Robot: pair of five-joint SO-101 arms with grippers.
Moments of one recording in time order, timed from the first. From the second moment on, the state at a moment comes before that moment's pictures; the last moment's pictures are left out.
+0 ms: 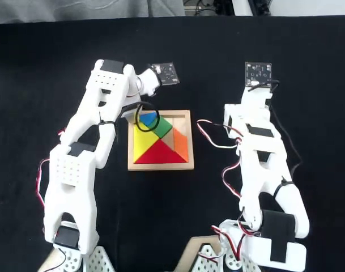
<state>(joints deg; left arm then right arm) 7.9 43.3 -32.9 76.4 -60.6 9.5 -11.6 49.8 16.2 5.1</state>
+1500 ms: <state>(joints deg) -26.3 5.7 18.6 72.8 -60.9 9.5 -11.6 49.8 16.2 5.1</state>
